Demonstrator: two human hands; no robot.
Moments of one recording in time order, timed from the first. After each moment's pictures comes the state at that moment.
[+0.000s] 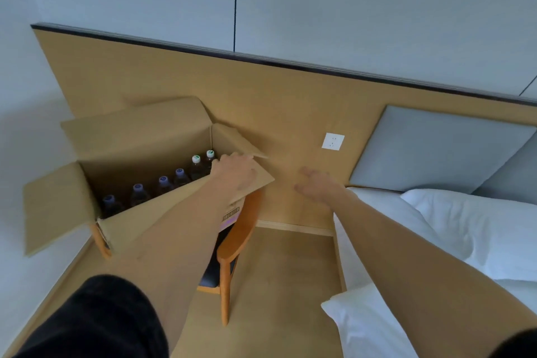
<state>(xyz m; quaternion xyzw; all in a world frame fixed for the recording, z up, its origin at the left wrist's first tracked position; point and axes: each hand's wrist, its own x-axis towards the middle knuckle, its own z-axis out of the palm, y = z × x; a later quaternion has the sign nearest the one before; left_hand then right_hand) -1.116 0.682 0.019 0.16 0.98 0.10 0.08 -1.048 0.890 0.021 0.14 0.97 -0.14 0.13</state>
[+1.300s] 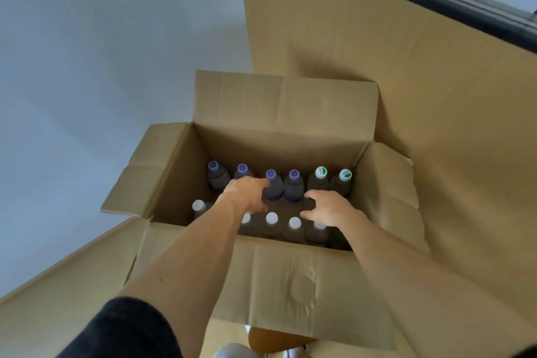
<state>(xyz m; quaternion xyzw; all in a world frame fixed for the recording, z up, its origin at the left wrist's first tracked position) -1.340 0.518 -0.137 -0.18 0.93 0.09 0.29 -1.444 0.708 -0.157 -0.30 0.88 -0.06 0.37</state>
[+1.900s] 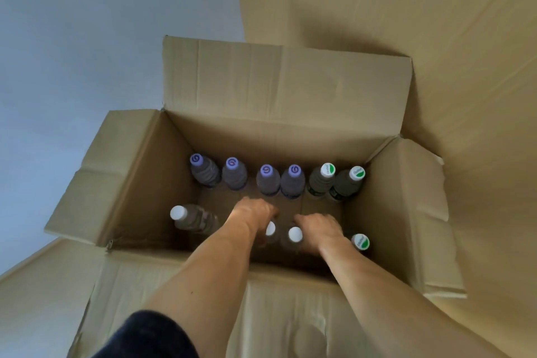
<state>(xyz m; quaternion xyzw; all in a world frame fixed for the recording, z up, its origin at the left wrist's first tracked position) -1.375 0.524 -0.230 -0.05 0.89 0.06 0.44 -1.439 0.678 -0.249 -0.38 0.83 0.09 0.40</state>
